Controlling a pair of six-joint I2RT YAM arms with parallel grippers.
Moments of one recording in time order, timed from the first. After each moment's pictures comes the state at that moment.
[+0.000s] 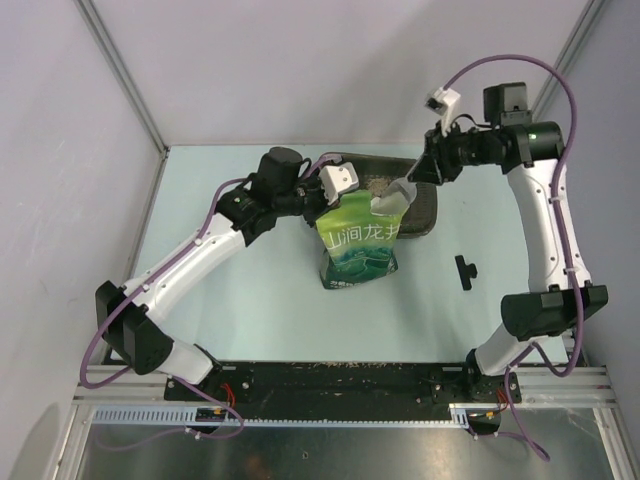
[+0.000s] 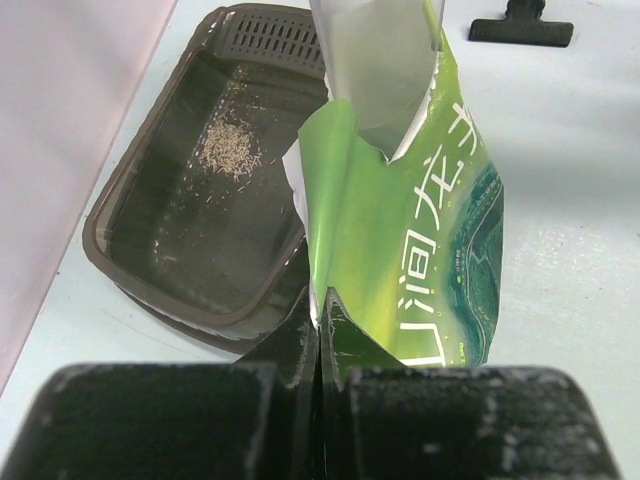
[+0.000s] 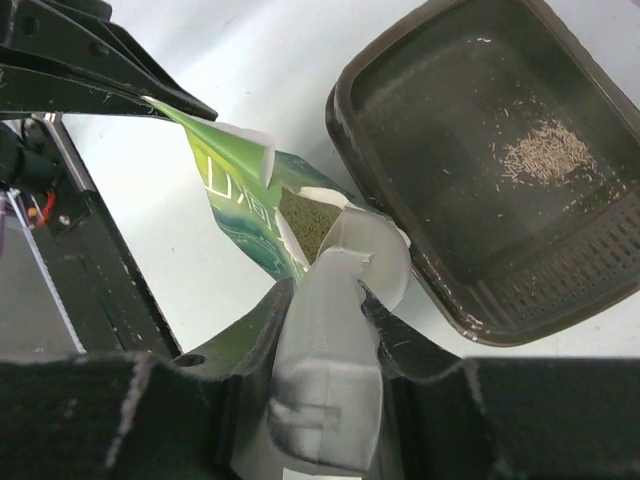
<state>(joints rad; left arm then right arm) -0.66 1.46 1.44 -0.46 0.35 0.48 0.12 1.63 2.06 -1.21 -0.81 -0.39</state>
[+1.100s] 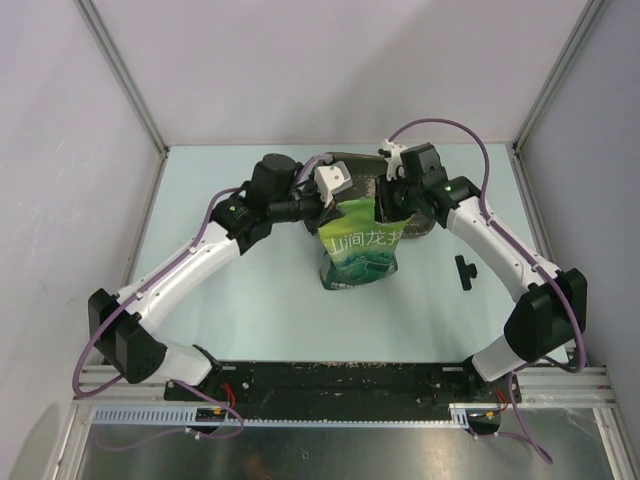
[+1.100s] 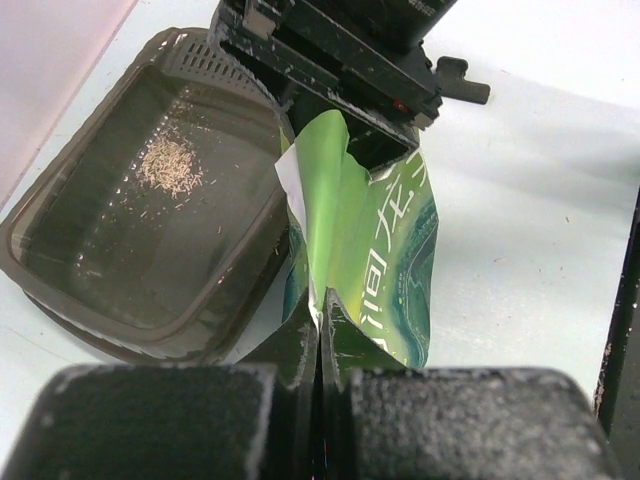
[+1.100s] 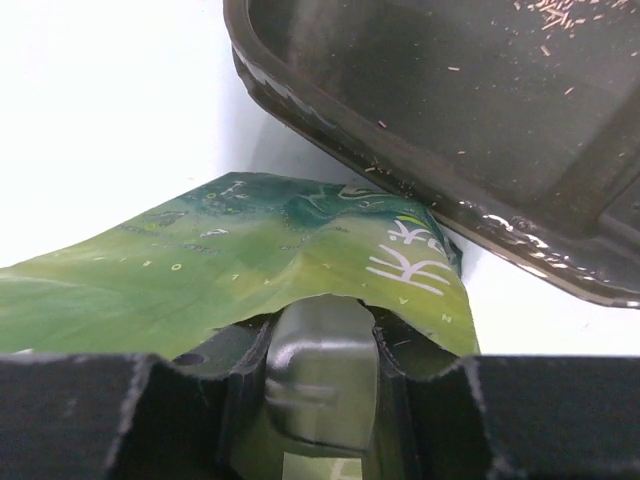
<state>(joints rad) -0.67 1.41 1.35 -0.38 0.44 0.30 0.48 1.55 1.44 -0.67 -0.20 0.18</state>
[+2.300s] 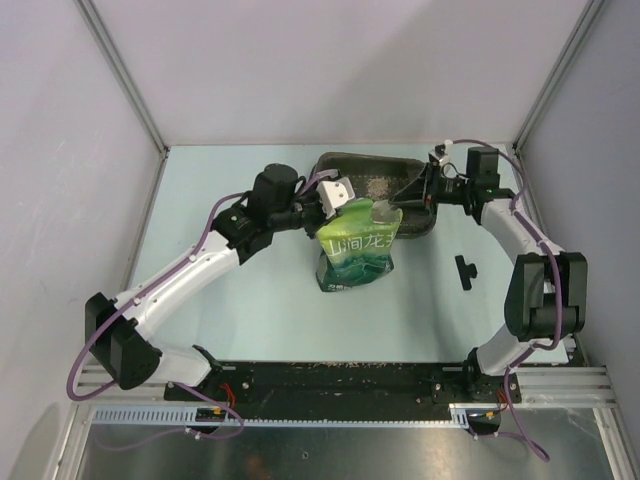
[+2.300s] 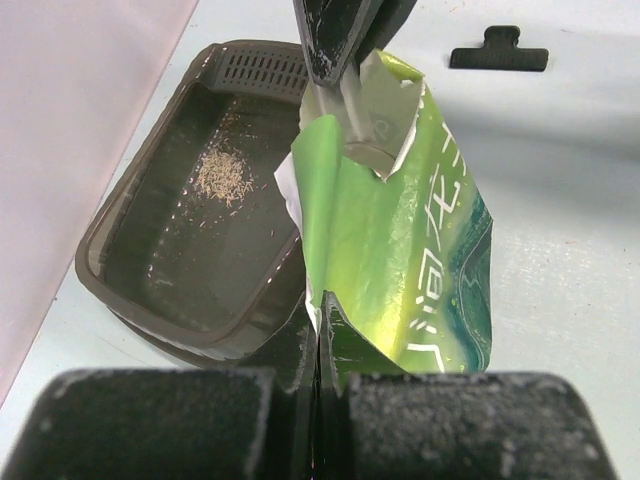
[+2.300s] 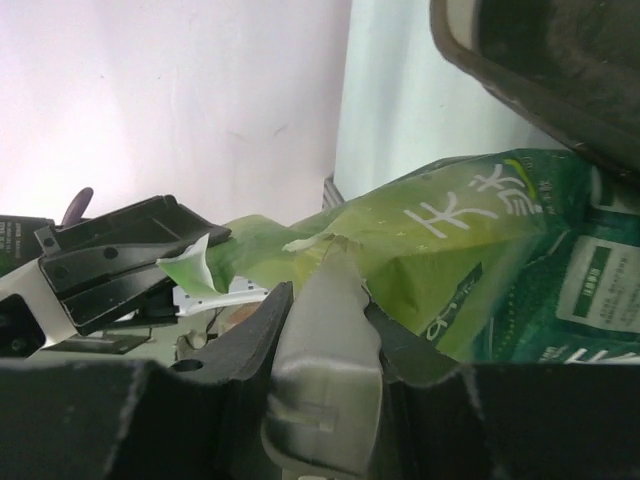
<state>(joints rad) -0.70 1.37 1.27 -0.32 0.34 0.46 0.02 1.61 1.21 -0.20 -1.16 0.79</state>
